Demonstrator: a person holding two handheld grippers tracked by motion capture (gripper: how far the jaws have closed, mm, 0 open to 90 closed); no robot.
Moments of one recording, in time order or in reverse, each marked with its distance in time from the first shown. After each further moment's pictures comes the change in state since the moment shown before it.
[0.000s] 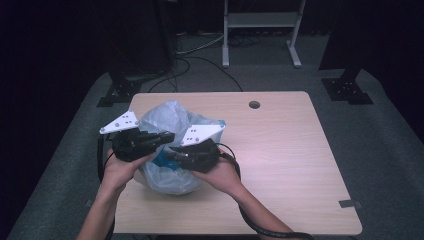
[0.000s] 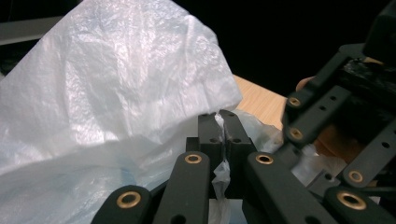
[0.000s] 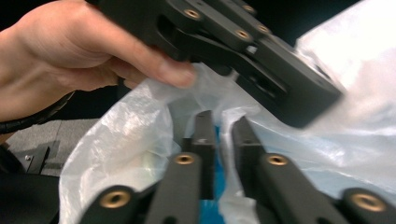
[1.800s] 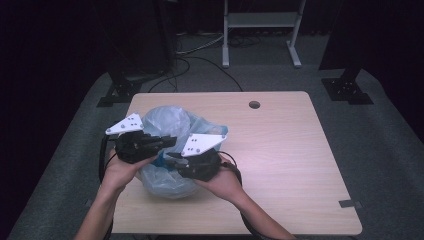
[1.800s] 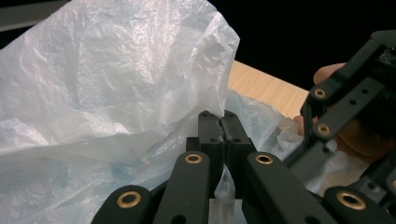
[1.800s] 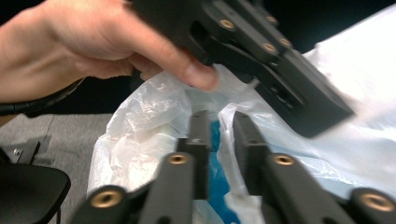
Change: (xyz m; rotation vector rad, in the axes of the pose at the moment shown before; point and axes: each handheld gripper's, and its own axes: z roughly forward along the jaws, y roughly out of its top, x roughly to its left) left arm 0.000 -0.004 0.006 0.068 -0.018 0.026; right arm 0.014 -0.010 -0.004 -0.016 -0.019 -0.045
